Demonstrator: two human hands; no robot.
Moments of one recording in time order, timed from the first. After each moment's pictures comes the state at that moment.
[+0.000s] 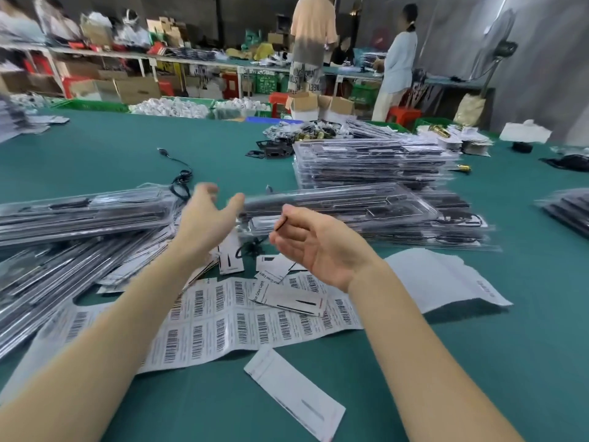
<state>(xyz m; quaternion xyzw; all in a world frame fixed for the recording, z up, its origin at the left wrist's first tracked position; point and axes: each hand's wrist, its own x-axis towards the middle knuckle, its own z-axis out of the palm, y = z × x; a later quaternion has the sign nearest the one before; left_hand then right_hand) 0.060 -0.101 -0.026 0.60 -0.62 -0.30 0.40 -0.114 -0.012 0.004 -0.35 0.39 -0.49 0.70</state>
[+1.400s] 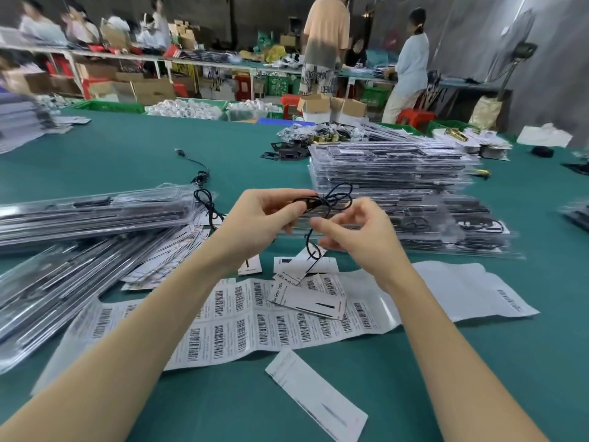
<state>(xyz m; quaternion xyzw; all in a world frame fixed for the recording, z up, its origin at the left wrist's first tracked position) 0.046 -0.068 -0.005 0.34 -0.71 -0.45 0.43 -0.142 -0.023 -0.018 -0.53 0.54 -0.54 0.36</state>
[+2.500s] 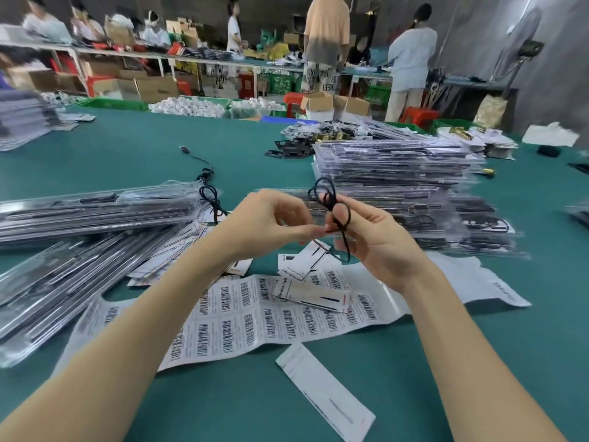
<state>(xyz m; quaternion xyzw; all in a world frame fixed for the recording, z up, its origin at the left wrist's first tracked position) 0.052 -0.065 0.005 0.34 -0.84 -0.31 0.30 -0.153 -0.019 -0.014 -0.51 0.39 -0.52 0.56</state>
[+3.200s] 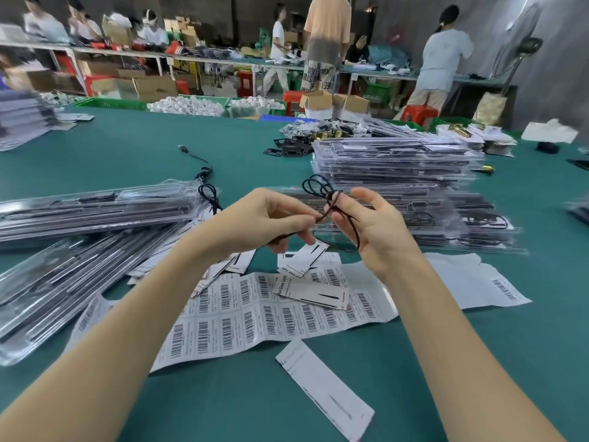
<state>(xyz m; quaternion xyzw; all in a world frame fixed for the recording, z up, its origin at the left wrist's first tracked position) 0.061 -0.068 0.009 0.33 -0.79 -0.45 0.26 -0.136 -0.021 -0.004 -0.30 0.41 -0.67 0.54</state>
